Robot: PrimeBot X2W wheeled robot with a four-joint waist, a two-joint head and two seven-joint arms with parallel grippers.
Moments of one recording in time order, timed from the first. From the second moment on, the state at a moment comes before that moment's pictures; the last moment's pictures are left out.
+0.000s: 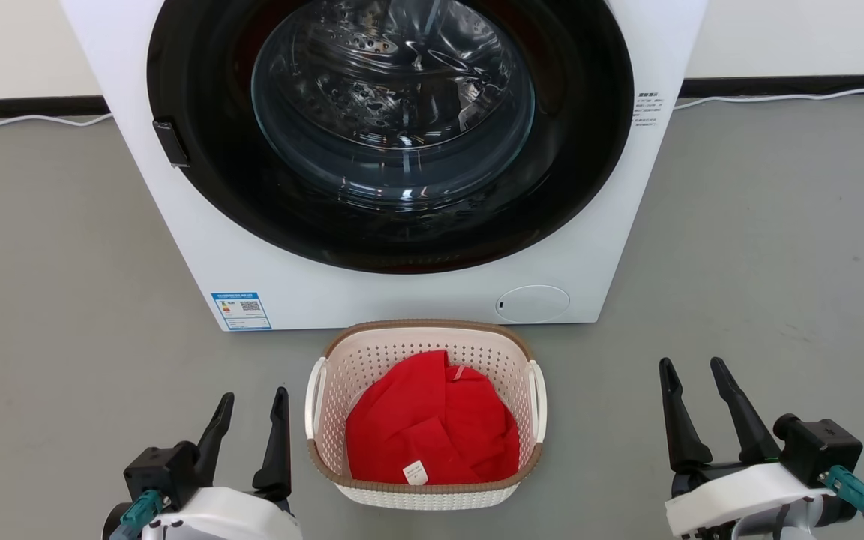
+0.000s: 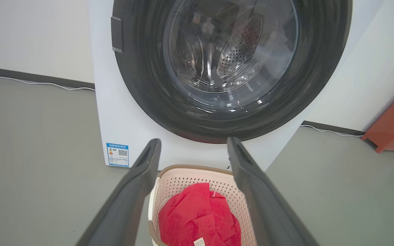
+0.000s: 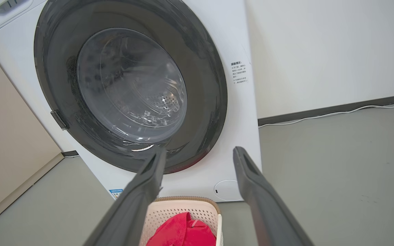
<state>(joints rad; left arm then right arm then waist) -0.04 0.04 -0.07 0.30 -0.30 -0.06 -0.26 -0.07 -0.08 0.03 0.29 0.29 0.12 -0.25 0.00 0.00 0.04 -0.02</state>
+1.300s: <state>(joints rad) 0.00 0.03 -0.08 0.40 -0.38 -0.05 -0.24 -0.06 -0.08 0.06 0.43 0.35 0.12 -0.24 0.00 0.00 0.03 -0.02</state>
